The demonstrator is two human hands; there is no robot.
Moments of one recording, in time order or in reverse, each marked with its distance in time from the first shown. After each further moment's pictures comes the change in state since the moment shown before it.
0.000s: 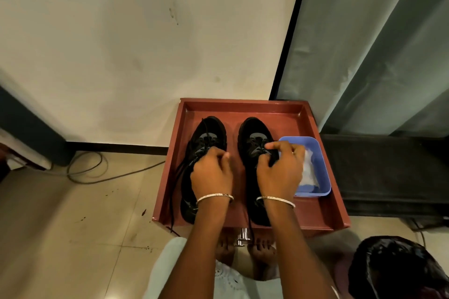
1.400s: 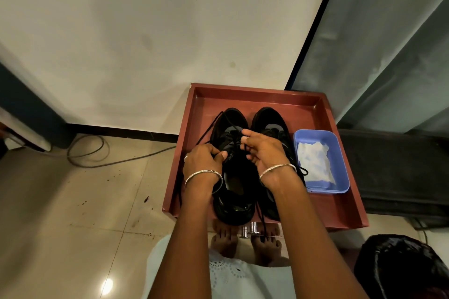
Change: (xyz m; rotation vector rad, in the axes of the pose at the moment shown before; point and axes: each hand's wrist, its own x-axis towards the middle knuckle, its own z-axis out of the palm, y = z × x) left_hand 0.042 -0.048 -0.018 0.021 -0.318 -0.180; right_hand 0.013 -0.014 0.062 0.697 -0.603 0.620
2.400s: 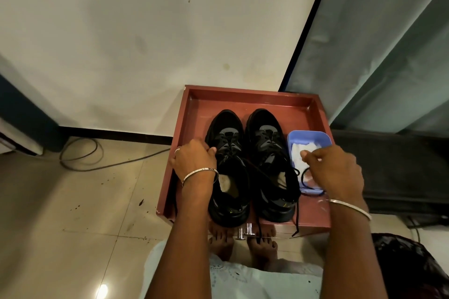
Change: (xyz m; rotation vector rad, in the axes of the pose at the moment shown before) left_hand 0.009 0.012 0.004 0.210 0.204 -0.064; right_hand -0.048 -0.045 -0.105 -1.194 0.465 -0.098
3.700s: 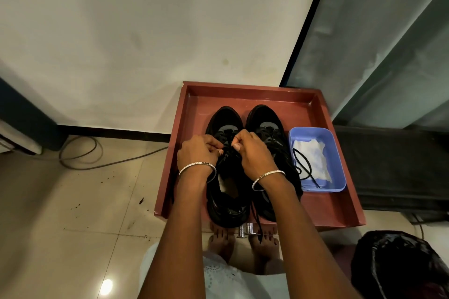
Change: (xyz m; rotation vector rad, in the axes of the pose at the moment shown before) left_hand 0.010 -0.001 -0.004 -0.197 -0.210 0.172; right_hand 0.013 -0.072 0.108 0.168 -0.215 -0.656
